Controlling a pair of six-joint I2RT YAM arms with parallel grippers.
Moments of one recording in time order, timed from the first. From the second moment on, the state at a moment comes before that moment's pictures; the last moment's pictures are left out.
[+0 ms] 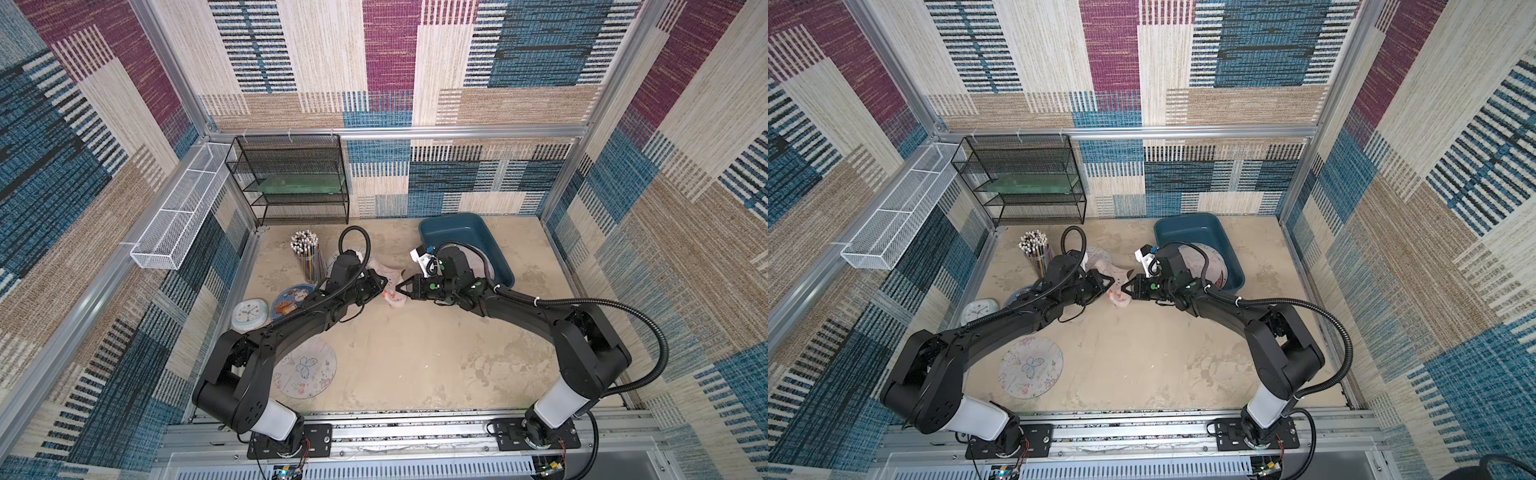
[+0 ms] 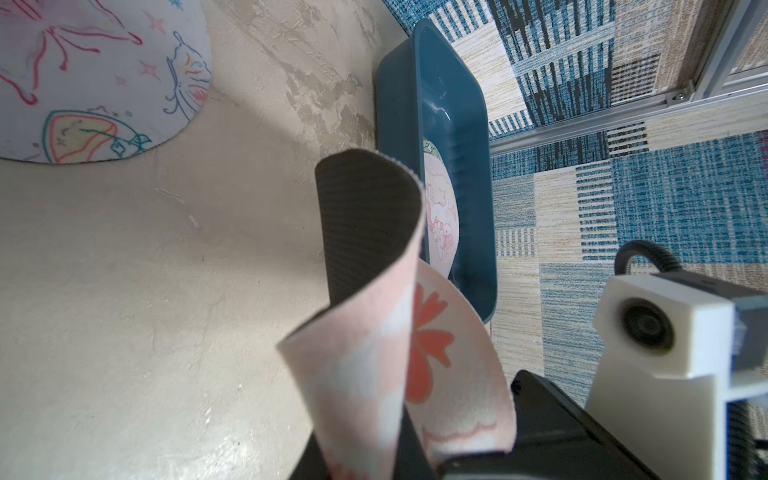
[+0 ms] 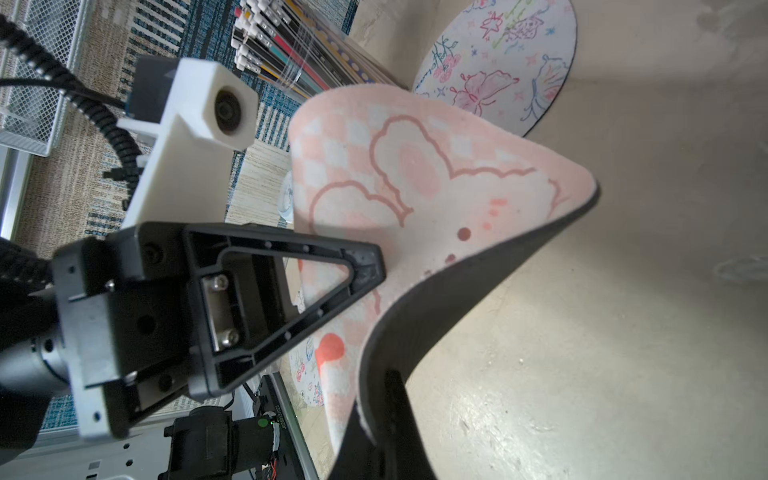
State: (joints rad) left arm -0.47 1.52 0.91 0.06 0.27 -0.96; right arm 0.57 1.66 1.09 -0.01 -0.55 0.62
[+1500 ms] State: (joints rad) left arm -0.45 1.50 0.90 0.11 0.33 -0.78; right arm 0.14 1.86 1.52 -0.21 -0.50 0.41
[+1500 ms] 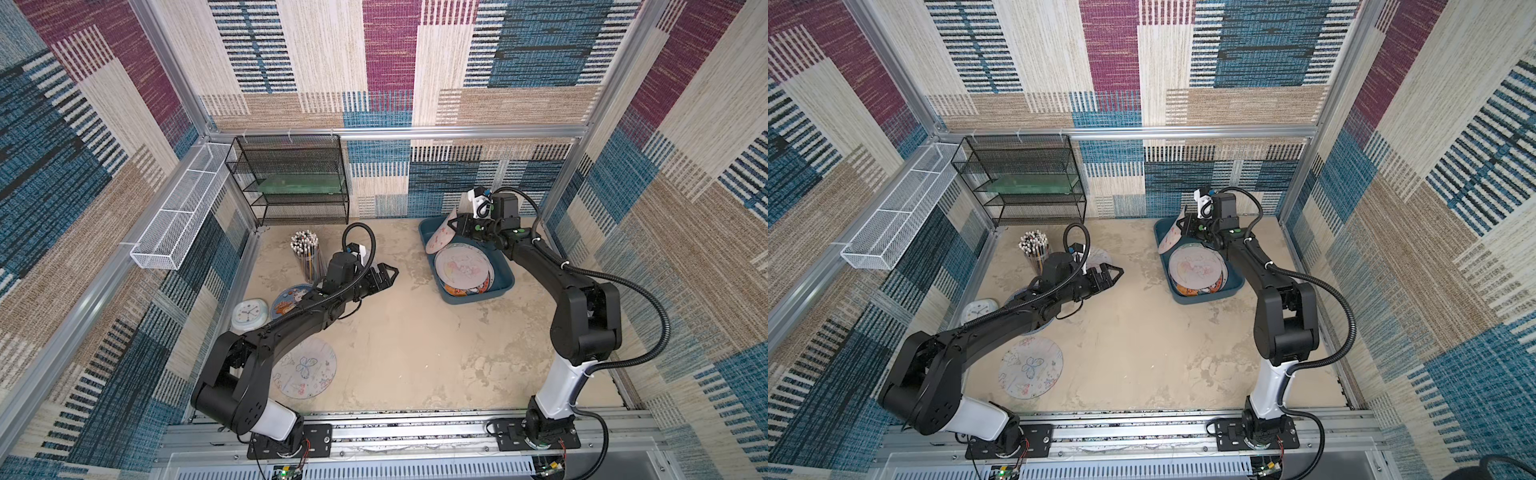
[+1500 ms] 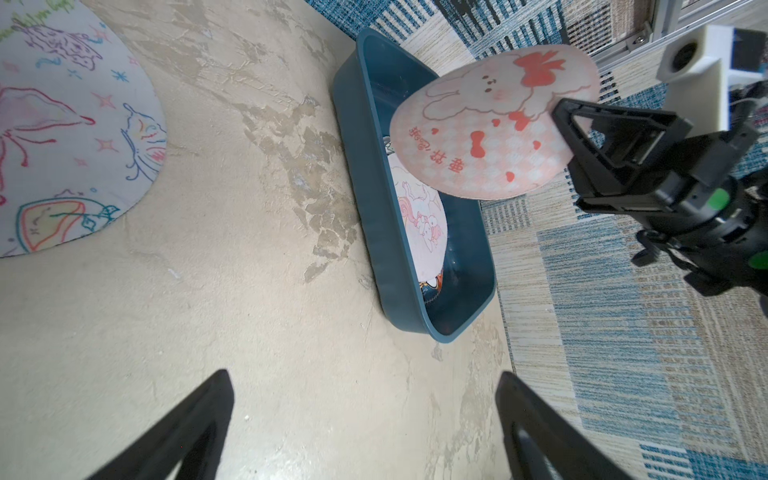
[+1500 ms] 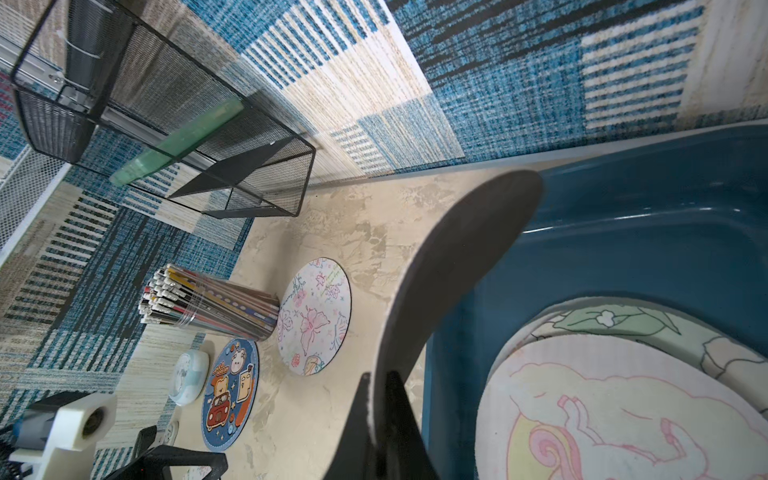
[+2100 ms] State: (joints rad) left arm -0.45 1.53 0.91 0.11 0.35 -0.75; right arm 0.09 1.87 1.27 -0.30 -0.25 0.40
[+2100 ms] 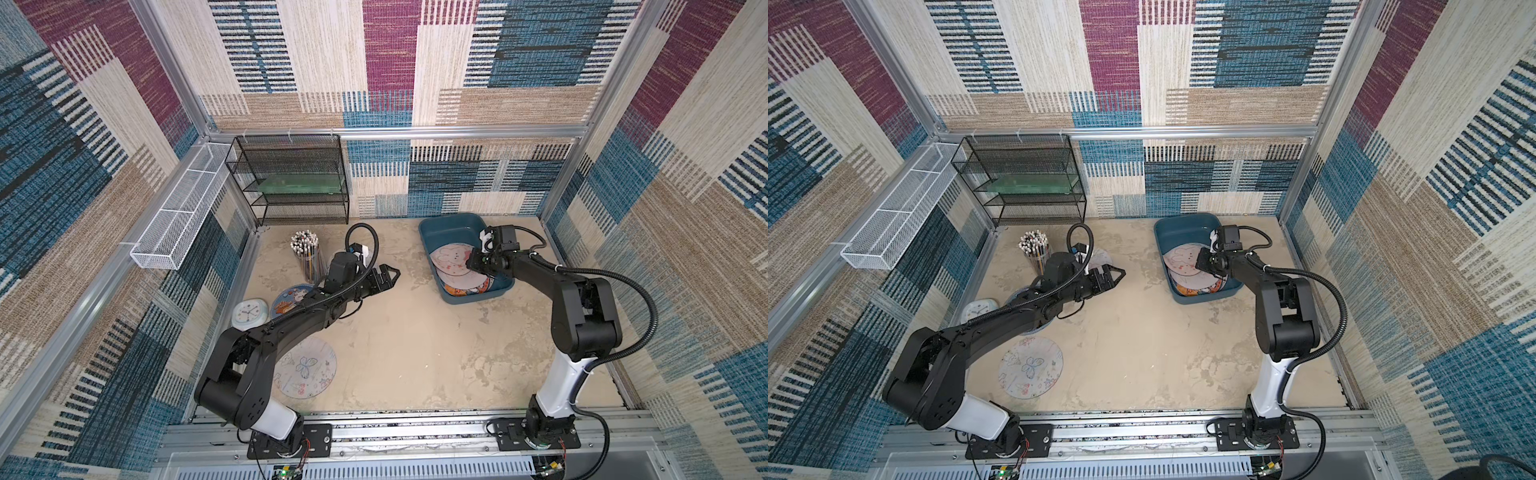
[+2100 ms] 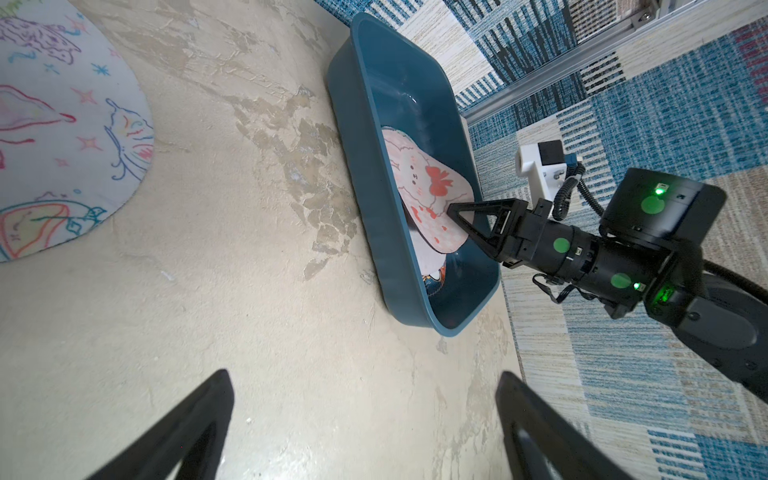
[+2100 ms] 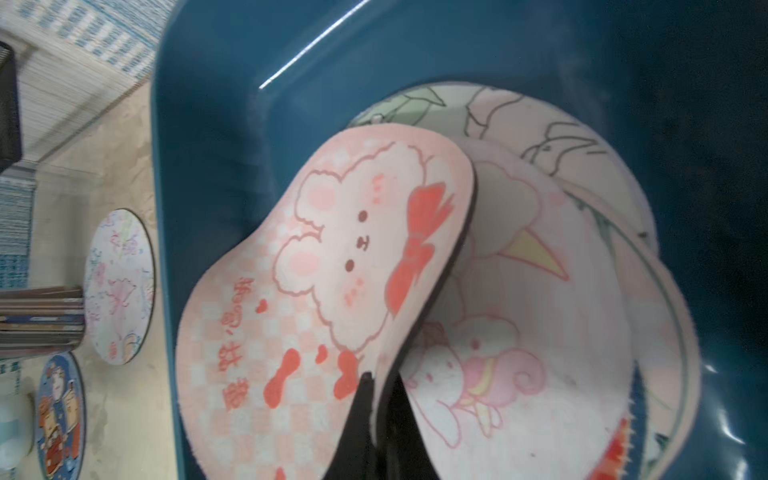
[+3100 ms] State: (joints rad) left arm -0.41 1.58 1.01 -0.04 0.16 -0.69; right arm 0.18 1.65 1.27 -0.31 -0.15 0.35
